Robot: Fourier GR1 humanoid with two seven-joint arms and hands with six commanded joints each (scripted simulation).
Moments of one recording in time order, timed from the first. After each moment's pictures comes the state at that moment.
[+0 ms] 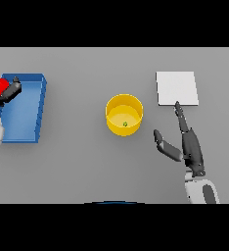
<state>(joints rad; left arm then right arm) -0.41 0.49 -0.04 -1.25 -0.34 0.17 0.57 0.10 -0.06 0.14 -1.66 0.29 -0.06 -0.19</state>
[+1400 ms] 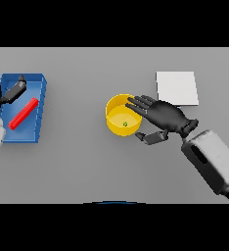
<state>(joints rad) -0.42 0.51 -0.09 -1.21 -0.36 0.11 0.50 -0.44 -0.45 0.50 -1.45 0.77 0.31 -0.16</state>
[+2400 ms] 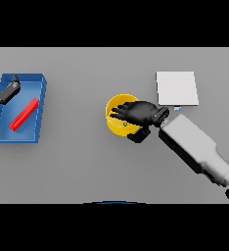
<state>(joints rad) -0.40 0.54 -0.07 -1.22 -0.35 0.11 0.48 -0.71 -0.34 0.70 -1.13 0.89 0.48 -0.20</state>
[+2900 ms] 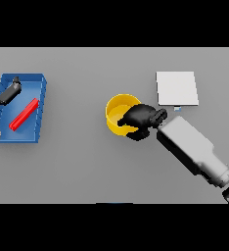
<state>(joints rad) -0.39 0.53 -0.07 -1.22 -0.35 0.12 0.46 -0.70 -0.32 0.70 -1.10 0.86 0.53 -0.18</state>
